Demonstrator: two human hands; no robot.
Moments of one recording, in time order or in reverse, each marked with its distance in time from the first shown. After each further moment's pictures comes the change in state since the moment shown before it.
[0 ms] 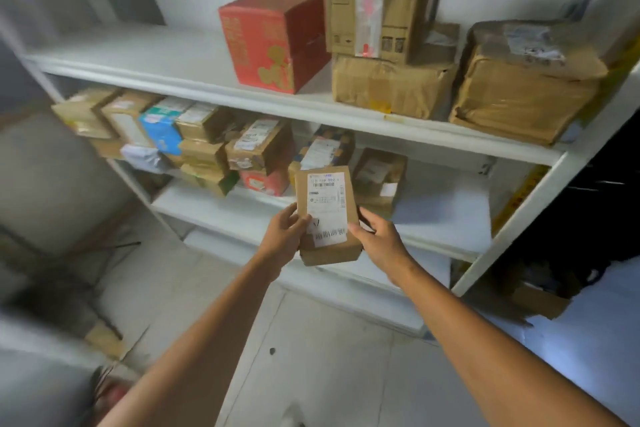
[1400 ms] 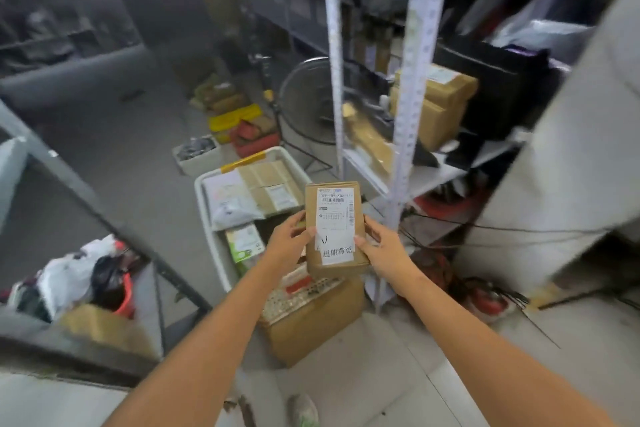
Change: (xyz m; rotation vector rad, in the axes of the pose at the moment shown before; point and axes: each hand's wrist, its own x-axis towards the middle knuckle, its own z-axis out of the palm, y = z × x) left_hand -0.515 -0.144 -0.042 -0.534 2.186 -0.214; right_hand -0.340 -0.003 0.405 -0.298 -2.276 -0.441
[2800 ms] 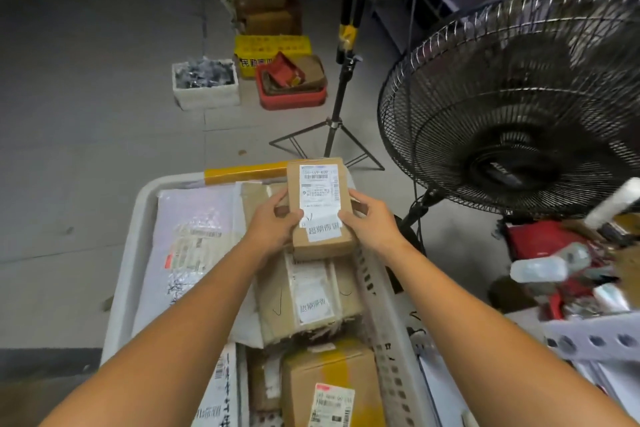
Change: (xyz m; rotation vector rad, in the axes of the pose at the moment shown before) left_hand 0.609 -0.163 -0.193 -0.200 0.276 -0.193; right_hand 0.653 0.149 0.198 -0.333 -0.218 0.183
